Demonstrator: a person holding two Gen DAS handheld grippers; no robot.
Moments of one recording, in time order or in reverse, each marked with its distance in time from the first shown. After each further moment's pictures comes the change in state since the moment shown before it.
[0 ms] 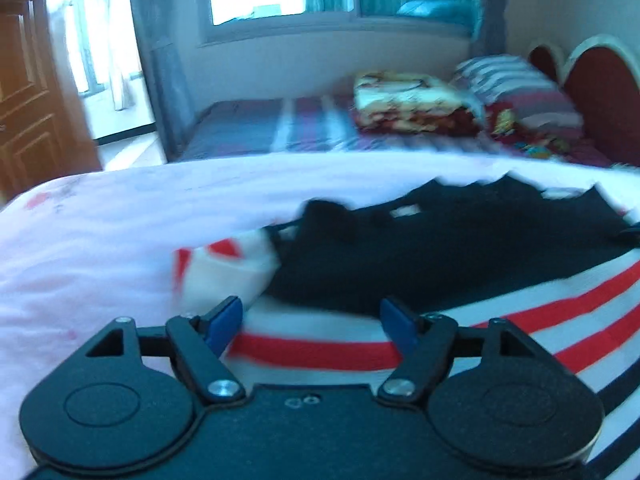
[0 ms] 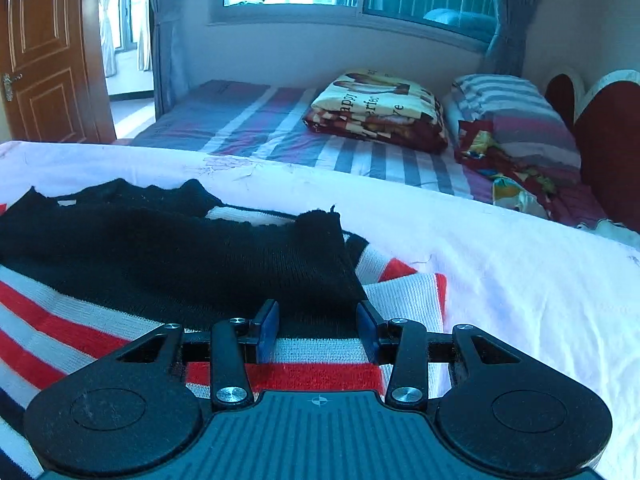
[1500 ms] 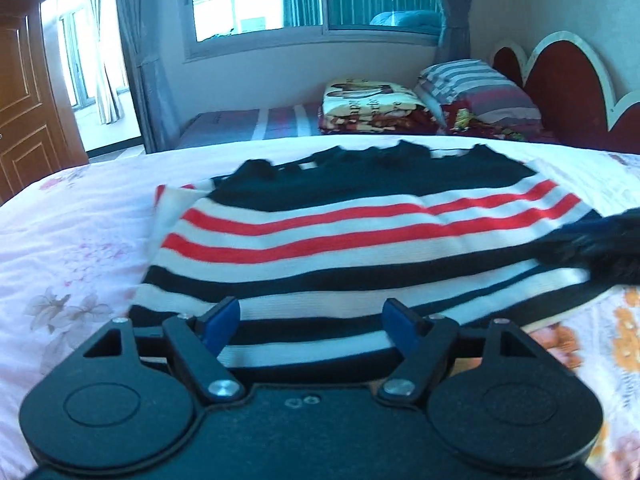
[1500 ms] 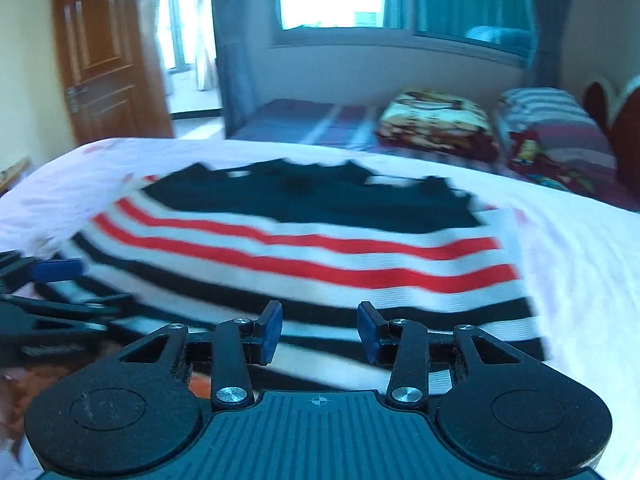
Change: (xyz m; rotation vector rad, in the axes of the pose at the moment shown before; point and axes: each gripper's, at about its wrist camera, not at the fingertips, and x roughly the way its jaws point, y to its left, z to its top) left arm -0.110 -0.072 -0.075 0.038 -0.061 -0.056; right arm -0.129 0.096 -0.075 0.003 -0.065 0.195
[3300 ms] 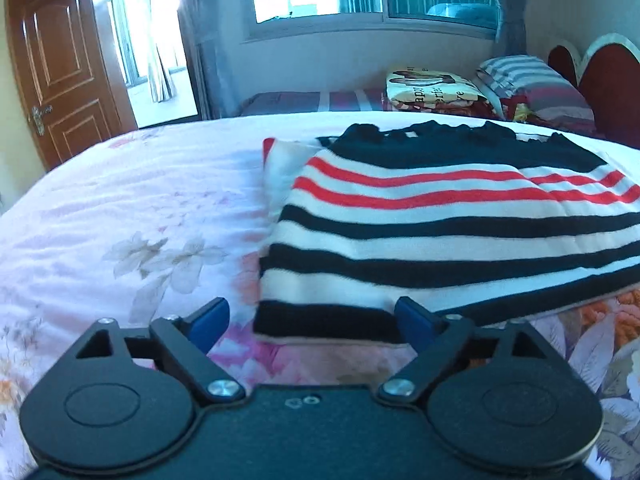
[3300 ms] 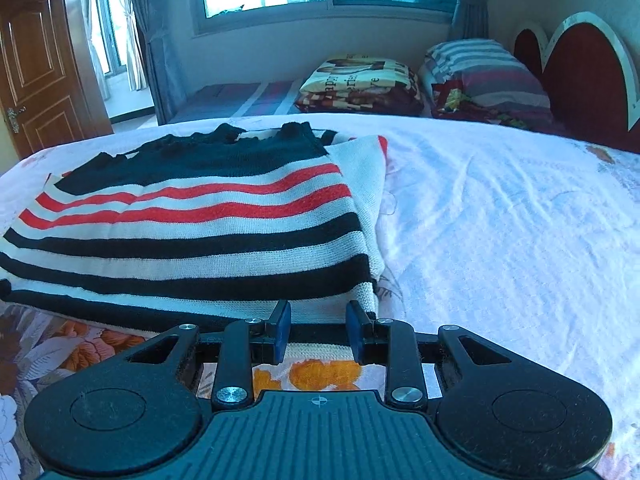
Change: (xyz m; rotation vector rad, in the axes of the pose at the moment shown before) left arm -0.005 0.075 -0.035 -0.079 0.045 0.142; right arm -0.040 -0.103 -0.040 0.145 0.060 -0.153
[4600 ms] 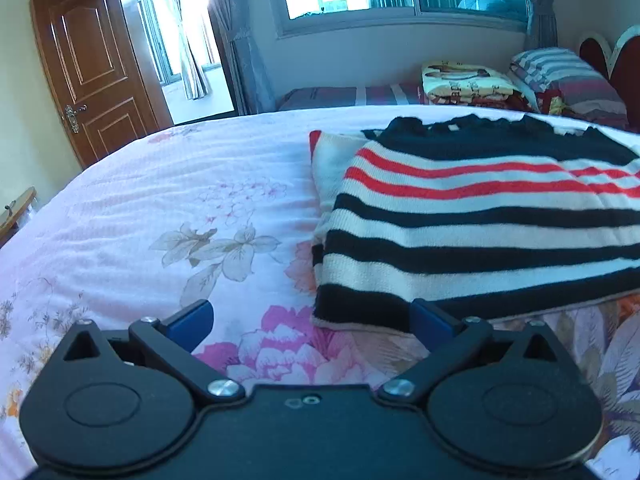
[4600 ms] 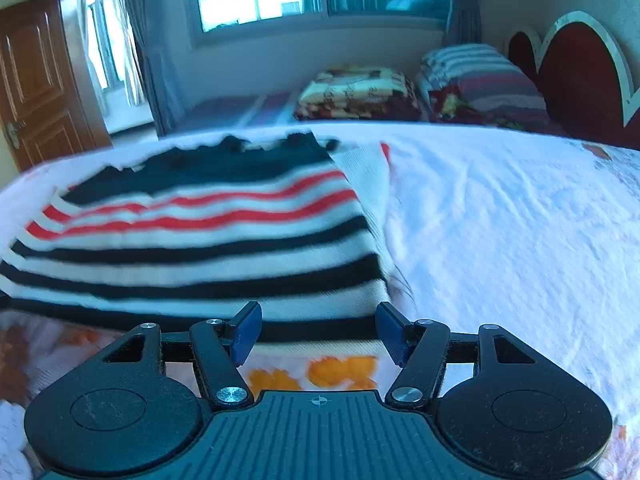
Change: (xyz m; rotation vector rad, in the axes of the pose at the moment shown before) left arm -0.004 0.009 -0.001 0.014 0.020 0.136; right arm -0.002 0.004 -0.007 0.029 -0.012 -0.028
